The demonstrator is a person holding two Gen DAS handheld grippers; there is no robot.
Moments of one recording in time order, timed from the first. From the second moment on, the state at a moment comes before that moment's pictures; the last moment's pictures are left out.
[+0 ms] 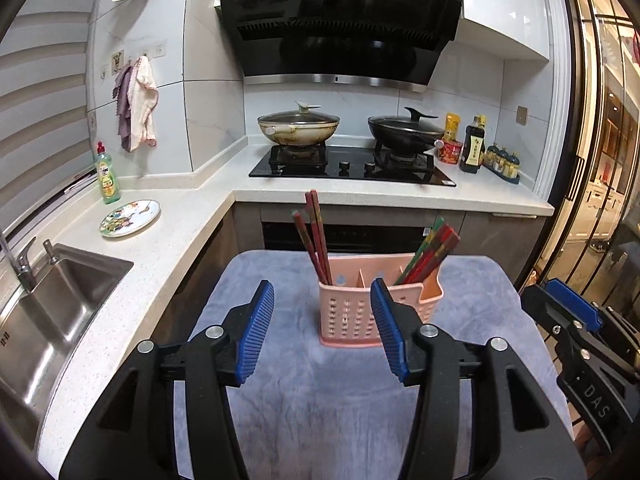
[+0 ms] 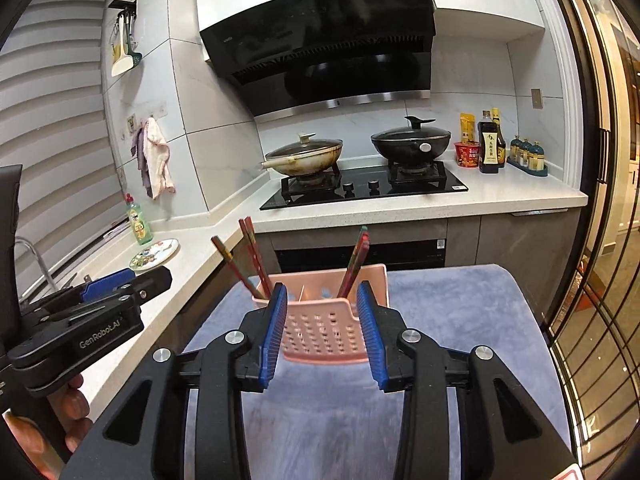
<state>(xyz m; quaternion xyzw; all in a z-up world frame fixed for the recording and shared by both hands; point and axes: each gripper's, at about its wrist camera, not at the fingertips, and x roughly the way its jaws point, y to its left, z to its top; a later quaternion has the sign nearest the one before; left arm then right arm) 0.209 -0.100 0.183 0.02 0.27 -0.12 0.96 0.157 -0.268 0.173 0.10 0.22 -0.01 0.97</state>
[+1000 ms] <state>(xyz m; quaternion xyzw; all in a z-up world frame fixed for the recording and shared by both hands) 0.148 -0.091 0.127 0.05 0.33 -0.09 0.94 0.094 -0.256 0.123 0.09 0.28 -0.06 0.96</state>
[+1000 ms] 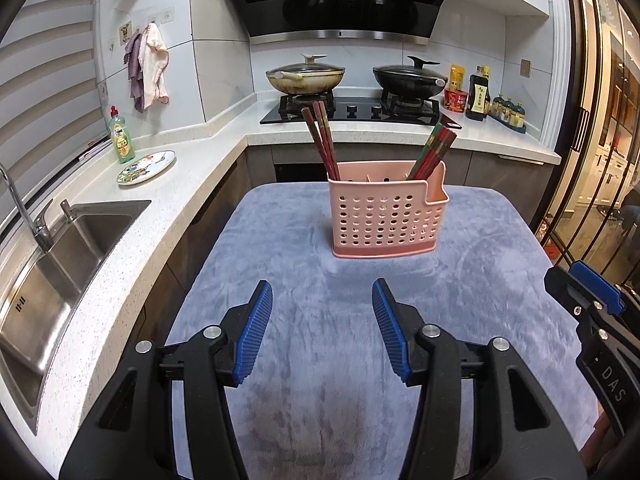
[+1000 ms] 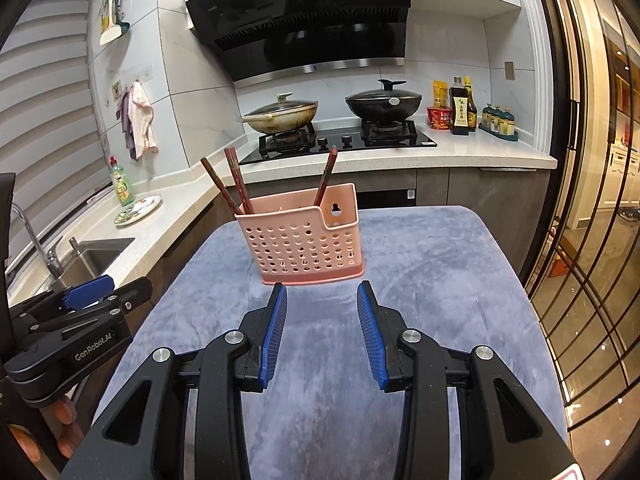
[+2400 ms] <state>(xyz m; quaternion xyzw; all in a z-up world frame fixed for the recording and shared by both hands) 0.158 -0.088 0.085 0.07 0.37 -0.07 0.93 0.111 -0.244 0.095 0.07 0.32 -0.08 0.94</state>
